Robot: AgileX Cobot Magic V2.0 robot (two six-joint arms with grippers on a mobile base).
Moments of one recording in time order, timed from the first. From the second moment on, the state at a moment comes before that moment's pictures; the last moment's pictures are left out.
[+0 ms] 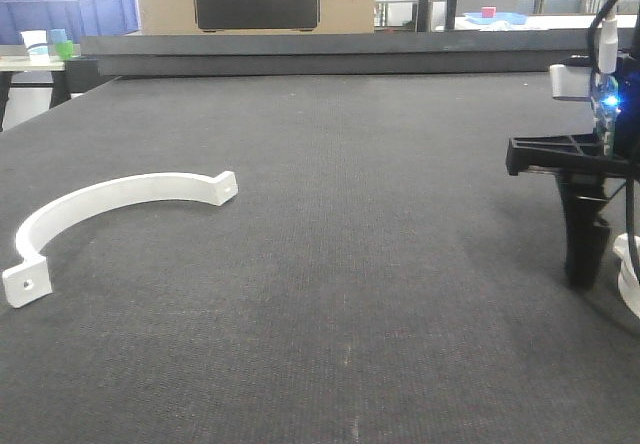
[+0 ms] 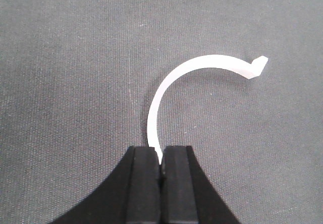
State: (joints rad) left arm -0.11 1.21 -0.97 -0.12 0.75 -0.03; right arm 0.20 1.64 -1.01 0.08 0.96 0.49
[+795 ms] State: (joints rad) left arm -0.11 1.21 -0.97 -0.14 0.75 -0.03; right arm 0.20 1.46 -1.06 0.07 0.97 0.43
